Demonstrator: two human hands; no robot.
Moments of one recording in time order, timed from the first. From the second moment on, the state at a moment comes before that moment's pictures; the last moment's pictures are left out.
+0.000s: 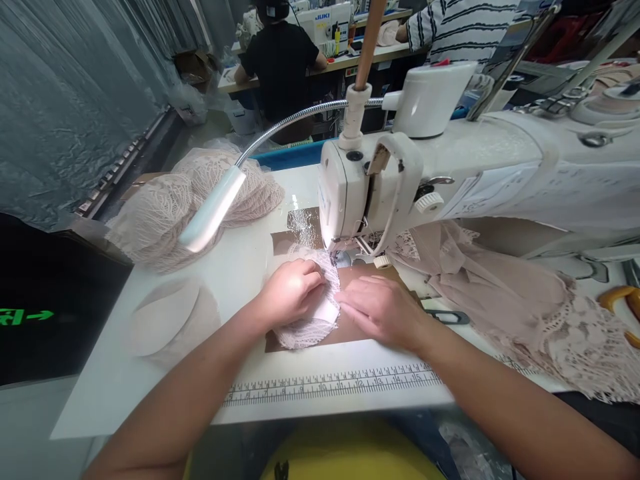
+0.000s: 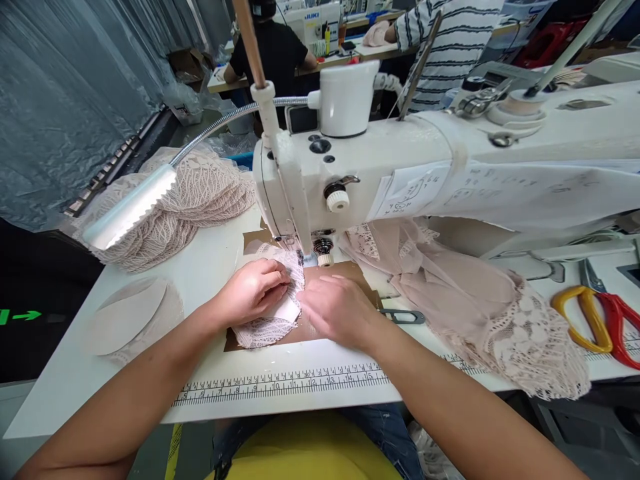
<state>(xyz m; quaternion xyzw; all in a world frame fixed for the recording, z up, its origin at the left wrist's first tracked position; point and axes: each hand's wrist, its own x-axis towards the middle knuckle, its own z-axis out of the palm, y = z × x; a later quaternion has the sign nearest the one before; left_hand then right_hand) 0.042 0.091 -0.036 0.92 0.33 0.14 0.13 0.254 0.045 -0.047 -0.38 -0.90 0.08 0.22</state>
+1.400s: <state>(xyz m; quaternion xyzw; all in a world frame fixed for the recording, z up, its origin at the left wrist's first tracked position) 0.043 0.099 -0.046 0.96 0.27 0.09 0.00 0.241 0.055 -0.056 -0.51 -0.85 -0.01 0.12</state>
